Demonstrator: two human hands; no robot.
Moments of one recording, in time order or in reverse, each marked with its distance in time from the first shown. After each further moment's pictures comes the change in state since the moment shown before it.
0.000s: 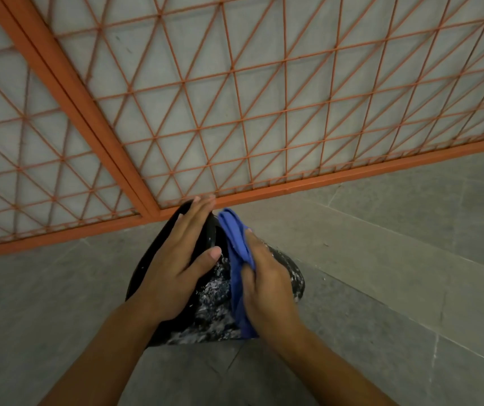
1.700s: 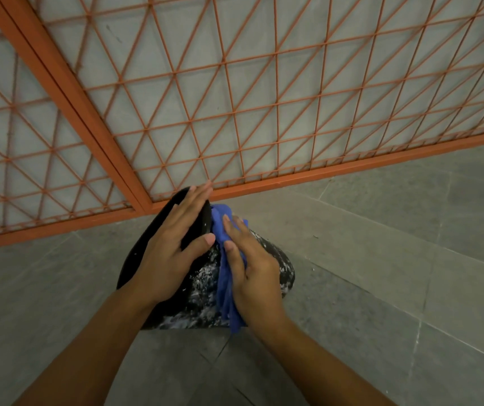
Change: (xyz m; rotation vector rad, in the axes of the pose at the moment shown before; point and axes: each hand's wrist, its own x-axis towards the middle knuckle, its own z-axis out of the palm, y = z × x) left_hand 0.005 0.005 0.009 -0.067 0.033 0.019; right_hand -0.004 0.011 0.007 0.090 0.140 -0.132
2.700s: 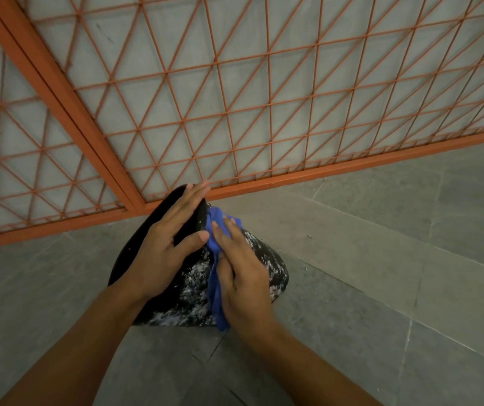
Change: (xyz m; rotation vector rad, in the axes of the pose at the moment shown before) left_hand 0.008 -0.001 0.002 -0.102 -0.025 -0.007; right_hand -0.006 0.013 0.003 -0.093 0.008 -0.123
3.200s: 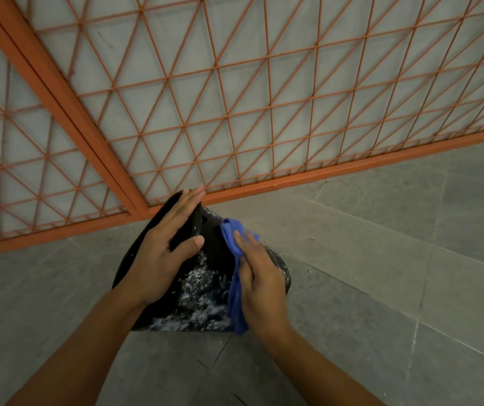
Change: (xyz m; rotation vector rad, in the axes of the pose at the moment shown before) left_hand -0.006 0.000 -0.006 0.031 0.015 0.023; right_hand -0.005 0.012 -0.012 0.035 0.059 0.203
